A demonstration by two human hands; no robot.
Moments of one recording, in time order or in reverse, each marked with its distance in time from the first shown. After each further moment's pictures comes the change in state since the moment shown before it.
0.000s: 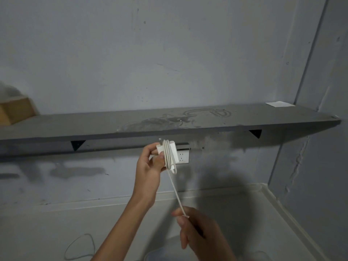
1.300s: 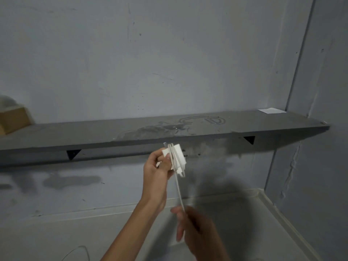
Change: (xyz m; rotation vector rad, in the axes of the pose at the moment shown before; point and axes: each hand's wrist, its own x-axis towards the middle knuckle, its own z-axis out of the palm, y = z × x) left_hand 0.001 0.008 0.032 -0.167 0.018 -0.128; right_hand 0.017 0.005 -0.002 0.073 0.097 0.059
